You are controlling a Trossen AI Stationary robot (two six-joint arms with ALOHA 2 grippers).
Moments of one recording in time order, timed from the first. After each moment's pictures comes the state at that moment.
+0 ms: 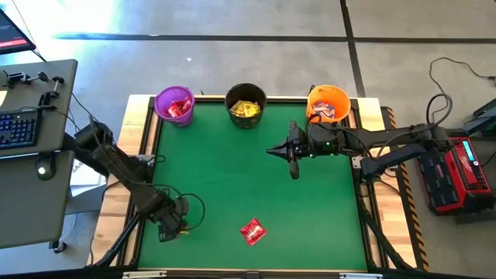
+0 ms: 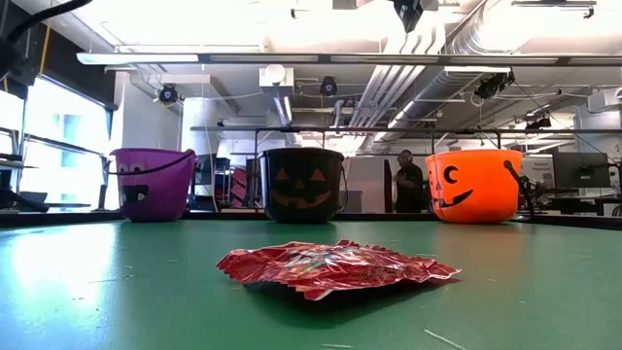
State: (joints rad) left arm -0.78 1.47 0.91 -0.99 0.15 -1.06; right arm 0.05 1.20 1.00 -0.07 0.05 0.13
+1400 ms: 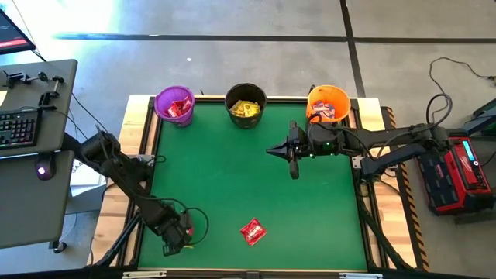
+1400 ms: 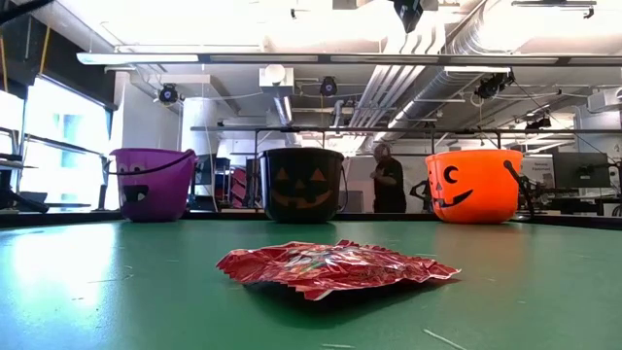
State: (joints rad) left arm -0.84 1.62 0.94 -0.78 0.21 -1.11; right arm 0.05 1.20 1.00 -0.07 0.05 0.14
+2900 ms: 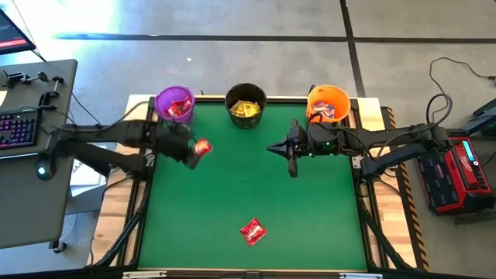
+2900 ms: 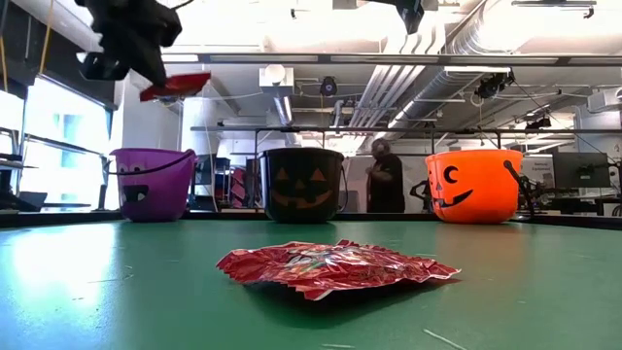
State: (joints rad) left arm 0.04 1.00 0.96 -0.92 -0.01 -0.94; right arm 0.05 1.20 1.00 -0.07 0.10 0.15
